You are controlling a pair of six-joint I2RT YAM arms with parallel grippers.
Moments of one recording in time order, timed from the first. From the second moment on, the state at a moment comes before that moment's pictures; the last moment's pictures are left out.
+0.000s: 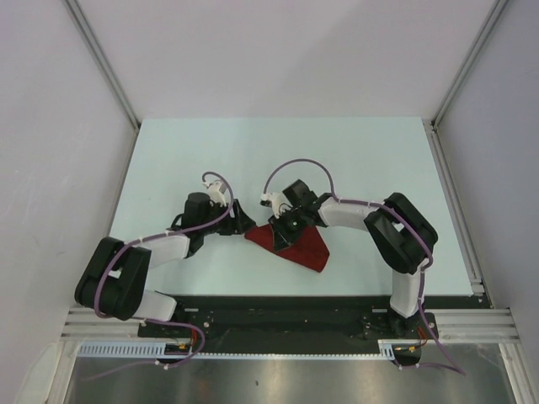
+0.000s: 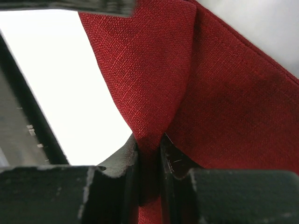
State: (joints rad) left arm -0.32 1.41 0.47 0.36 0.40 -0.46; right arm 0.76 1.89 1.13 -0.26 -0.54 -0.02
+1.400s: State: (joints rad) left arm -0.33 1.58 0.43 0.65 0.66 -0.55; right arm 0.55 2.08 1.19 -0.26 -0.99 0.14
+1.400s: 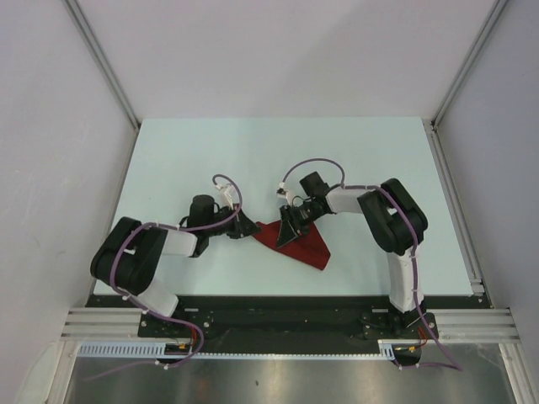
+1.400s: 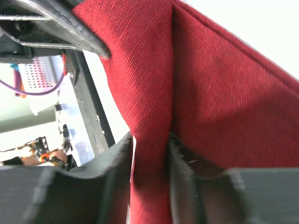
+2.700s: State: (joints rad) left arm -0.34 1.64 0.49 0.58 0.66 -0.55; right arm 0.95 1.76 1.08 -0.25 0.02 -0.10
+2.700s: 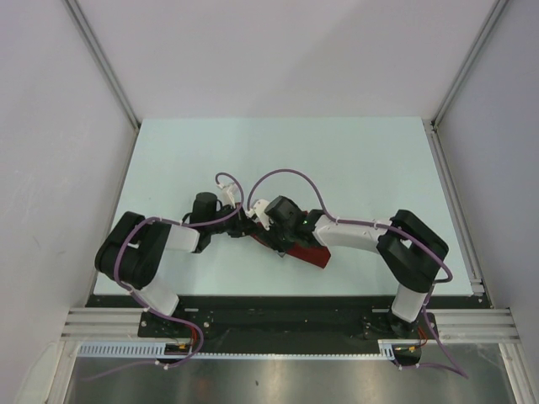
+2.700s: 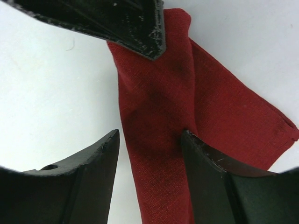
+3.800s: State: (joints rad) left arm -0.29 1.36 0.40 0.50 0.45 -0.50; right arm 0.74 1.84 1.06 -0.18 -0.54 -0.01
